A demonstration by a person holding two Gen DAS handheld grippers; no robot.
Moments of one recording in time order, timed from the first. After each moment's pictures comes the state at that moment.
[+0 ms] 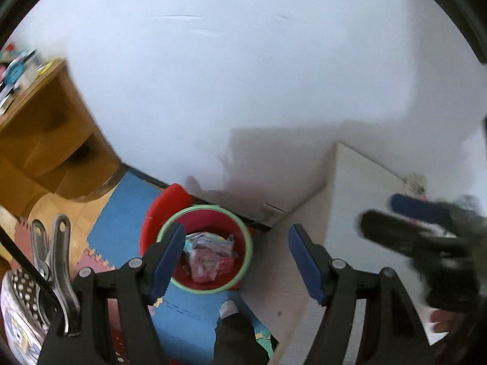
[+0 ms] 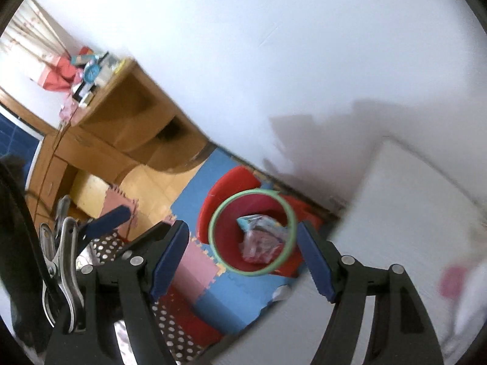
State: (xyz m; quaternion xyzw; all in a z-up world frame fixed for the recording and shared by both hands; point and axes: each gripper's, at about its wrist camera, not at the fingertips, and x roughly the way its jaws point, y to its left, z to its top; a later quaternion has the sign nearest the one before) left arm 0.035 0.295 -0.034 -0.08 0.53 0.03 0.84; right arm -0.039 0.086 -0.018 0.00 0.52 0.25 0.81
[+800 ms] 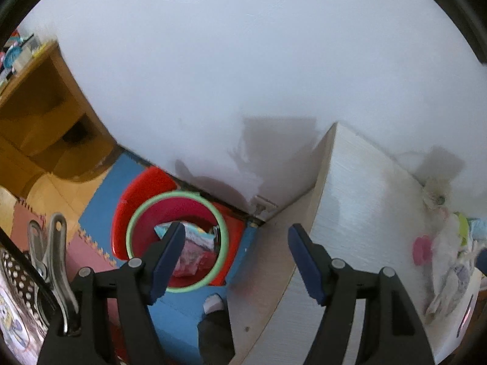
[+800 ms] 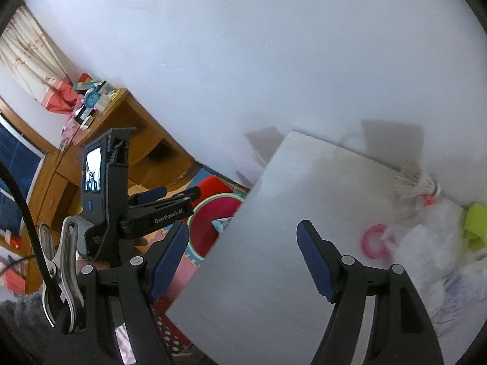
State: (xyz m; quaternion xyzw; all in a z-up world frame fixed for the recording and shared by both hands) left arm 0.071 0.232 -0.105 -0.11 0.56 0.08 0.82; right arm -0.067 -0.048 0.010 0.03 0.49 0.24 0.84
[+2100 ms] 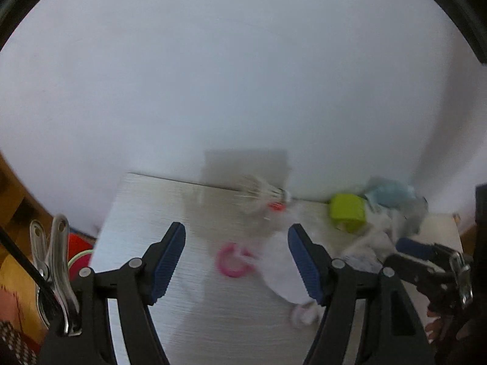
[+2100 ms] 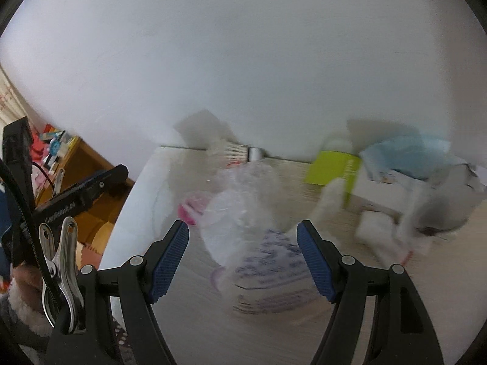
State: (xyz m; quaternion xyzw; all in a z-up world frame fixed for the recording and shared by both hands) left arm 0.039 -0.012 -0.011 -0.03 0.44 -0.10 0.89; right arm -0.097 -0.294 -0.009 0.10 0.45 0.14 0.88
